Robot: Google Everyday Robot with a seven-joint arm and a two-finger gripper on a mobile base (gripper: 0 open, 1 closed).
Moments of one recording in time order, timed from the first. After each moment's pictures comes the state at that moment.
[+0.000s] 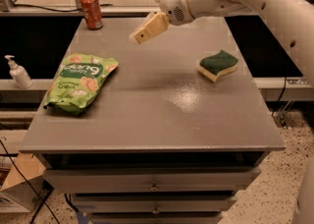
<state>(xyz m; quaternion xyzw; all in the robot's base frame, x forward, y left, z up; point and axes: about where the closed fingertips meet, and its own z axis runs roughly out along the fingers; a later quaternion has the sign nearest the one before) 0.687 0.028 0.963 -0.53 0.65 0.26 0.48</state>
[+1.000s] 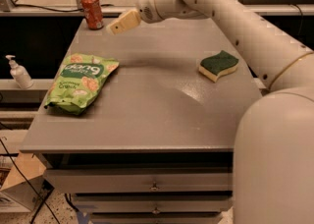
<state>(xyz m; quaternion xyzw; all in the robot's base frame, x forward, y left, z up) 0.781 0.085 0.935 -0.47 0.68 0.24 0.51</state>
